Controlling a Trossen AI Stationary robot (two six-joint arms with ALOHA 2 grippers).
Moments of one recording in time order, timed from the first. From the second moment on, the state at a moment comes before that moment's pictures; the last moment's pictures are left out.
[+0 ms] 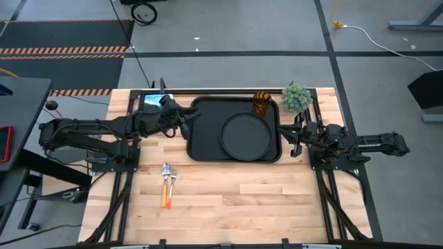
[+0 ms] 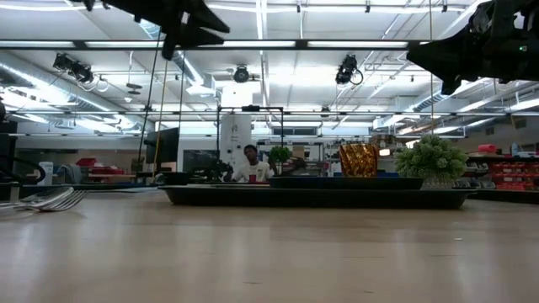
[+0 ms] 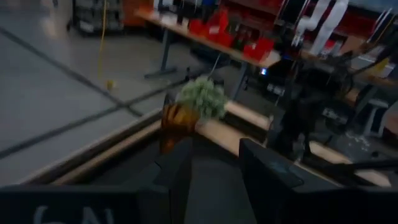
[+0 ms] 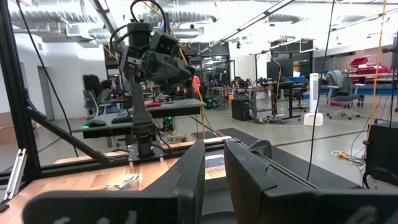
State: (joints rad) left arm 0.12 1.02 0.74 0.13 -0.35 -0.34; right arm -0.04 0.17 0.01 0.40 0.21 0.00
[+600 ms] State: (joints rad) left arm 0.05 0.97 0.74 0.05 -0.38 -0.26; right arm -0.04 0.17 0.01 0.40 0.21 0.00
